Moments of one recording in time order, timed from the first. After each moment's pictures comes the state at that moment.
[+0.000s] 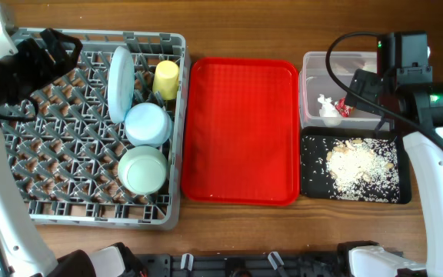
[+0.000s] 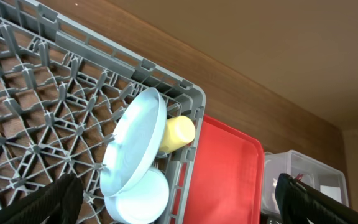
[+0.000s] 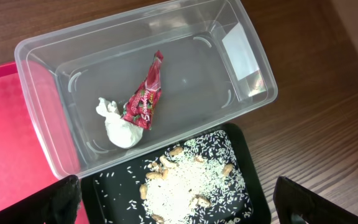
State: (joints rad) left arm 0.37 1.47 1.82 -1.19 0.51 -0.21; right arm 0.08 1.38 1.51 -1.21 0.39 0.34
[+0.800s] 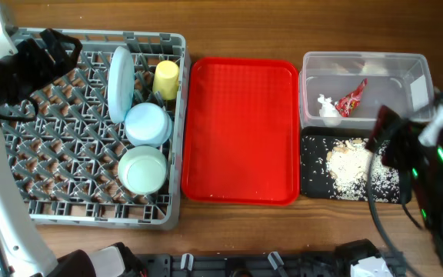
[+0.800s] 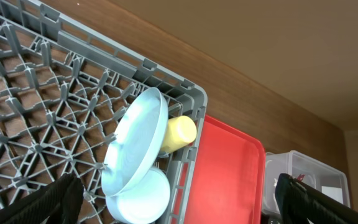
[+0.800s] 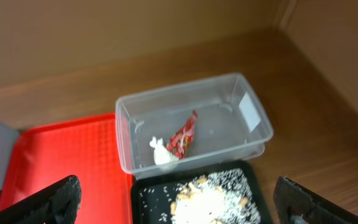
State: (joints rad) left arm 0.37 1.47 1.82 -1.19 0.50 -0.21; right arm 0.23 0.89 1.50 -1.21 0.41 0.30
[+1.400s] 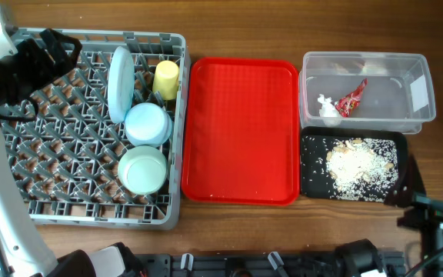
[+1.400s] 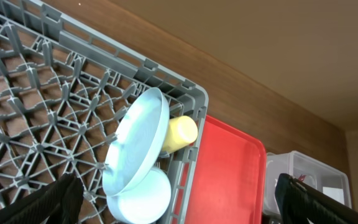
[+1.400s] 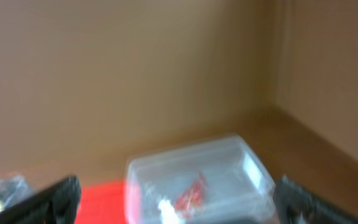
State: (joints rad) left arm 0.37 1.47 1.82 -1.19 0.50 -0.21; right arm 0.25 0.27 1.01 -0.79 0.43 0.19
